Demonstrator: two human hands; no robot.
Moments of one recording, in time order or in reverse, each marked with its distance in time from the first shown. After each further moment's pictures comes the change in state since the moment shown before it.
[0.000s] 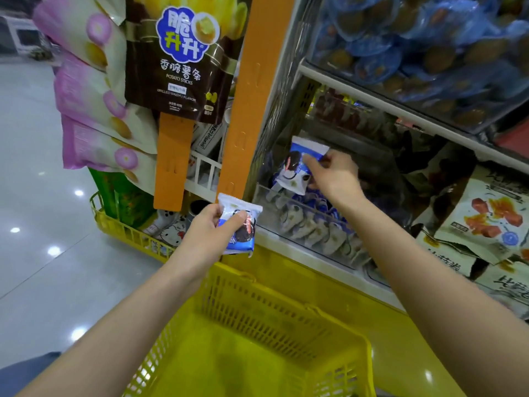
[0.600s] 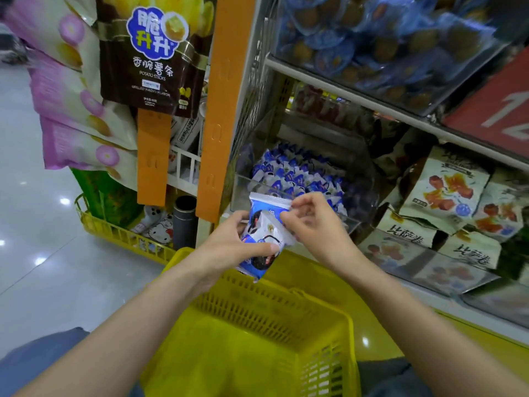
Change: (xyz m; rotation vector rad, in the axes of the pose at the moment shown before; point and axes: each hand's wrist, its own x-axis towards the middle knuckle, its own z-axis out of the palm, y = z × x) left_hand -0.029 0.003 0.042 0.034 -0.317 -0.046; right_hand -0.108 0.034 -0.018 0.235 -0.212 -0.001
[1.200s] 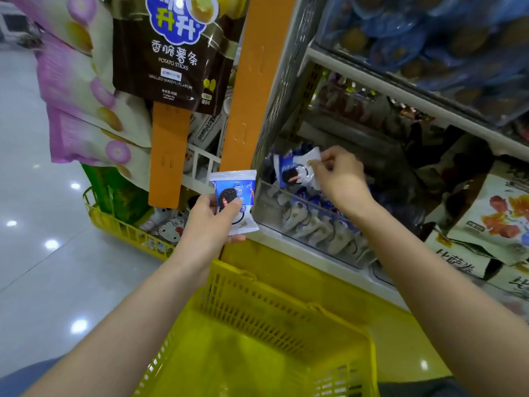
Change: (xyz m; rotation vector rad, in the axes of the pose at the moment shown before) left_hand 0.039 -0.005 -0.049 -0.204 0.459 0.075; right_hand 0.119 -0.009 0.004 -0.398 0.223 -0.052
